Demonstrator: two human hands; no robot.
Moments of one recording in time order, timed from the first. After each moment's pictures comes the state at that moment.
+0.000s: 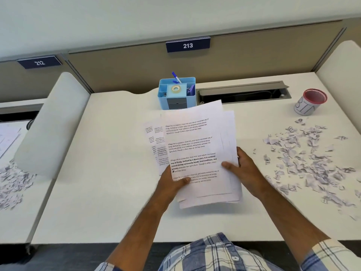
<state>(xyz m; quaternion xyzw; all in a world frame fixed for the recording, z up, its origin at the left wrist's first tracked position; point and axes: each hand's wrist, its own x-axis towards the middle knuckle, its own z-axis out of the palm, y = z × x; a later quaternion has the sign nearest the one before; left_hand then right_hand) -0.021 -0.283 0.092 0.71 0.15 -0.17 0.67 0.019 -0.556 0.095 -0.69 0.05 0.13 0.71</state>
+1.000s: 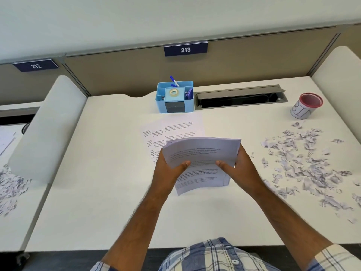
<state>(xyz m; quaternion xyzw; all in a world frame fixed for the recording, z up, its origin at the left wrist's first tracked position) 0.011 -0.294 0.136 0.71 0.12 -0.04 0.69 0.022 -0.540 0.126 -0.77 0.01 0.04 0.64</state>
